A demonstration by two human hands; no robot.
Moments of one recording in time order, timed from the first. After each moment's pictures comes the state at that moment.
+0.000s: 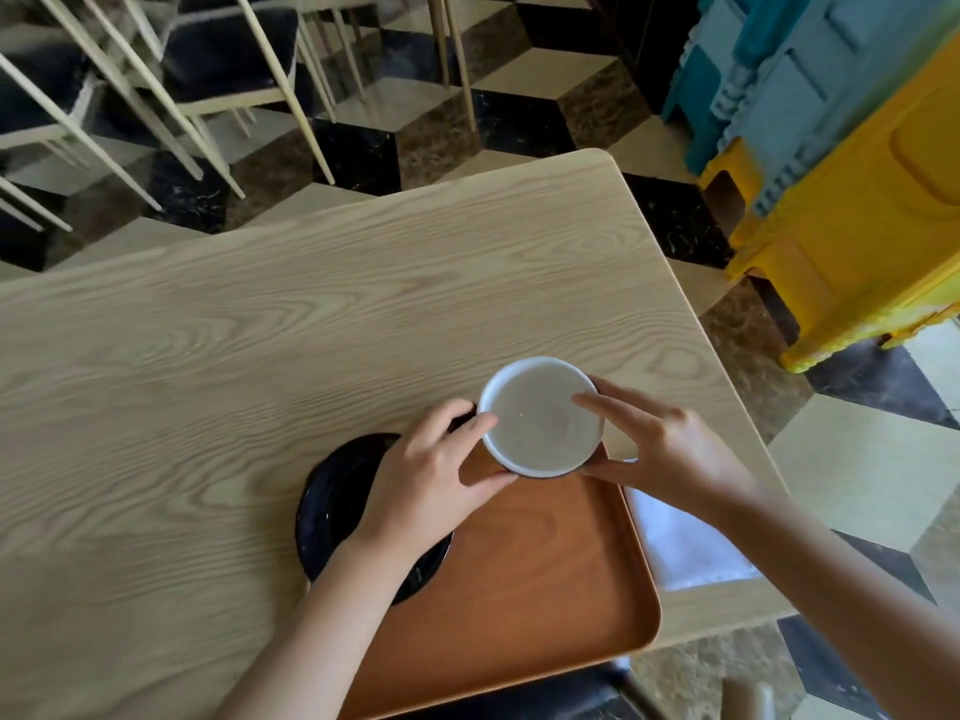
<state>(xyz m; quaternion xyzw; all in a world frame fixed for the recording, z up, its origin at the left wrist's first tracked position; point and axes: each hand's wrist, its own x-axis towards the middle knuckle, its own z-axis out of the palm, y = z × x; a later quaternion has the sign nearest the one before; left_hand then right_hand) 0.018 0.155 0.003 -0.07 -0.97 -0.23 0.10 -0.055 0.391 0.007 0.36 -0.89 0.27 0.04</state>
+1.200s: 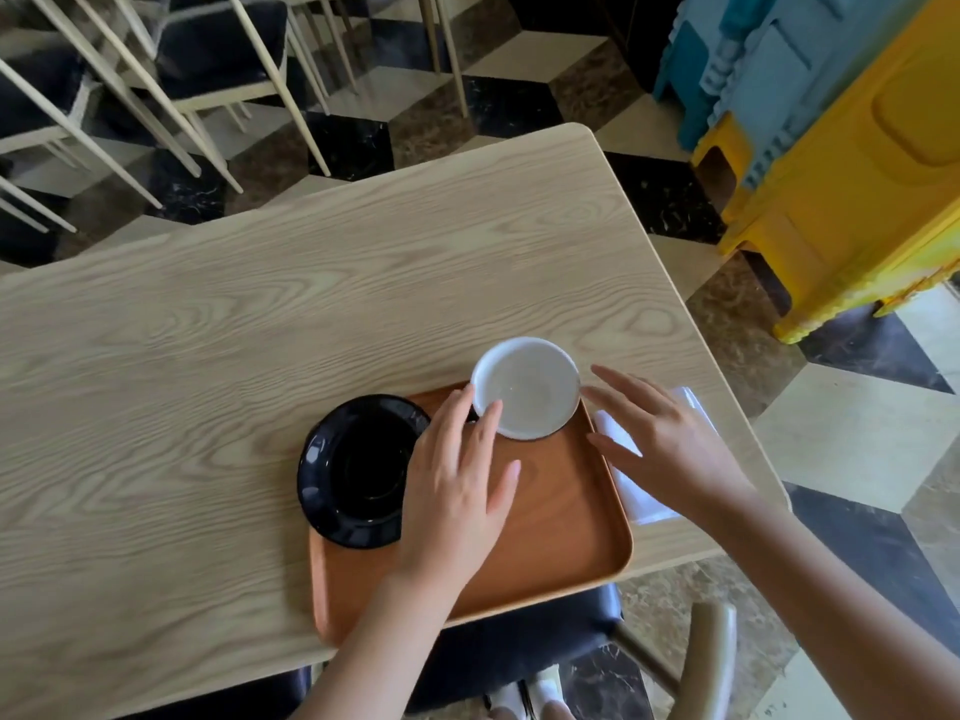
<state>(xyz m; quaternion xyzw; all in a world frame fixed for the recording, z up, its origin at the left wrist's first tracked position) 0.076 0.209 0.005 -0.02 -0.98 -0.18 0.12 -0.007 0.416 0.004 0.29 -0.93 0.22 0.04</state>
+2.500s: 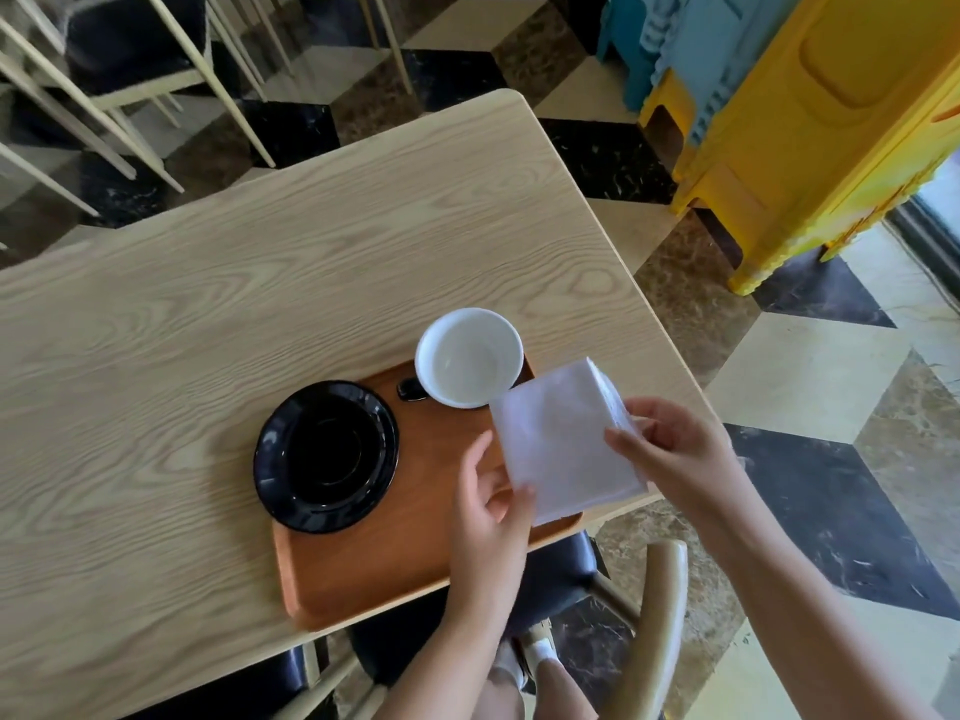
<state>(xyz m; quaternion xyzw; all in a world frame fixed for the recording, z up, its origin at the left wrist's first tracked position) 0.116 0.288 0.022 0.25 -0.67 -0.70 -0.06 0.055 0.447 0.045 -0.14 -0.75 0.62 -0.18</state>
